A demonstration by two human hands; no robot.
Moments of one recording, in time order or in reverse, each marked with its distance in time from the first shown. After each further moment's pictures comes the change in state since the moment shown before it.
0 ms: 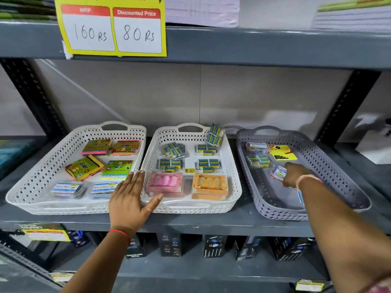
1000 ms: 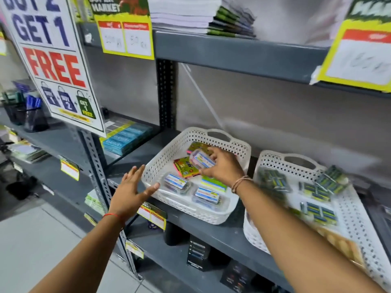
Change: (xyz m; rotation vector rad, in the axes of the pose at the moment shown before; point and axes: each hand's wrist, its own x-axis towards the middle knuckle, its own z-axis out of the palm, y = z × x) left_hand -0.022 -0.235 -0.071 -0.298 0.098 -0.477; right_hand -0.137 -0.435 0.018 0.515 -0.008 -0.981
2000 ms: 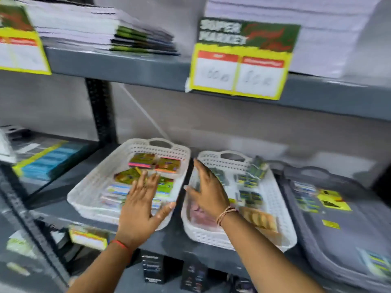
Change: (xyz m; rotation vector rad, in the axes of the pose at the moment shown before) left_hand -0.049 0.150 0.070 0.071 0.019 0.590; right_hand -0.094 0.071 -0.053 -0.111 0.250 -0.030
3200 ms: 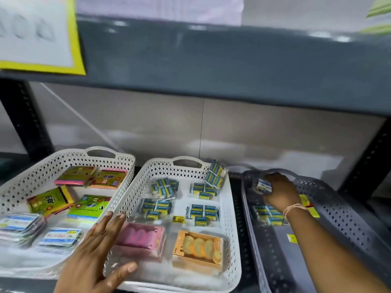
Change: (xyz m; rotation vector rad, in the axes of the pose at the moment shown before) left_hand 0.009 0.074 0.061 0.096 -0.175 0.190; right_hand -0.023 0.287 -0.166 -0.462 -0.009 0.486
